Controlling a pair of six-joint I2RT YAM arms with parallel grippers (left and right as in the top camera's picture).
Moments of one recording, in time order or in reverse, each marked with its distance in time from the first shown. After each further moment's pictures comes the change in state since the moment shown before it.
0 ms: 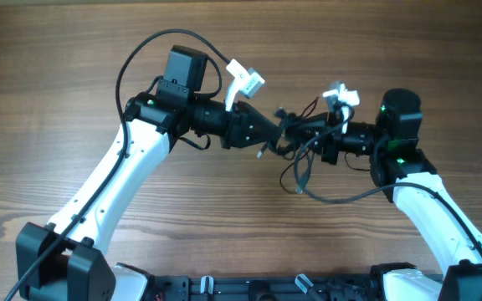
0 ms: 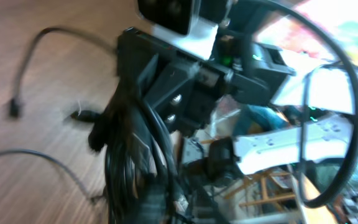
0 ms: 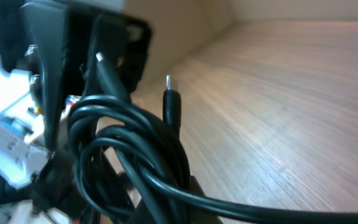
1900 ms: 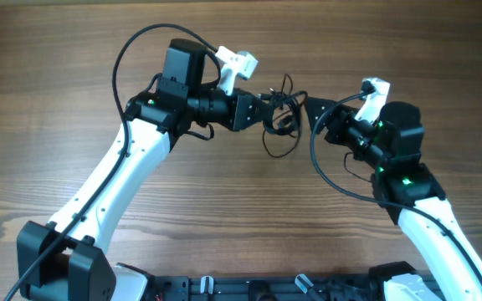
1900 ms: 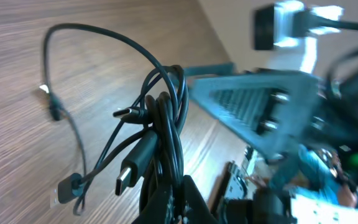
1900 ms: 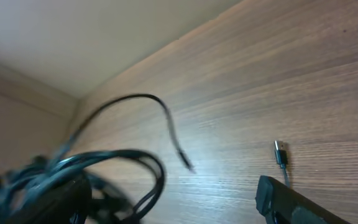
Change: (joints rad) left arm 0.005 0.004 -0.002 0.138 -0.285 -0.254; right arm 0.091 -0.203 0.002 -0.243 0.852 0.475
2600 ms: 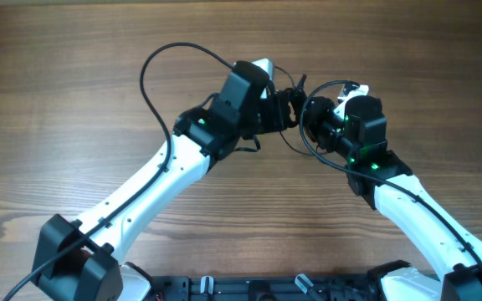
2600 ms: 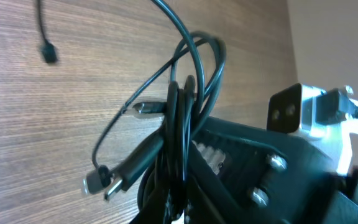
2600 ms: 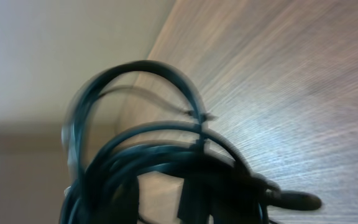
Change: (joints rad) left arm -0.262 0.023 0.000 0.091 -0.662 -0.537; right arm 0.112 0.209 -0.002 0.208 0.050 0.536
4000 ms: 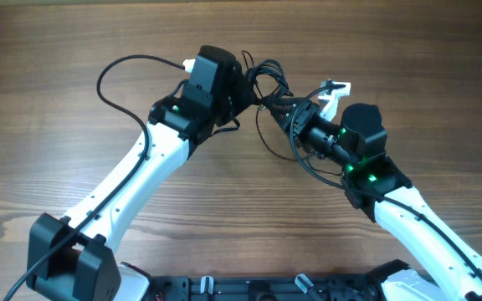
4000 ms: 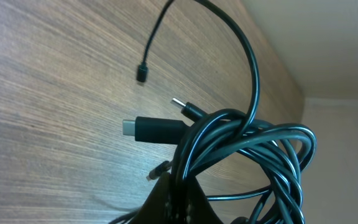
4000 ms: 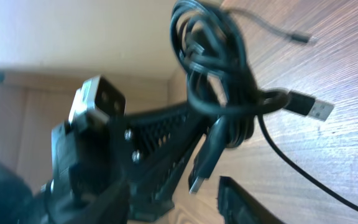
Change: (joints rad) left arm 0.140 0.002 -0.002 -0.026 -0.117 -0.334; right arm 0.101 -0.099 0.001 0.089 -0.122 0.088
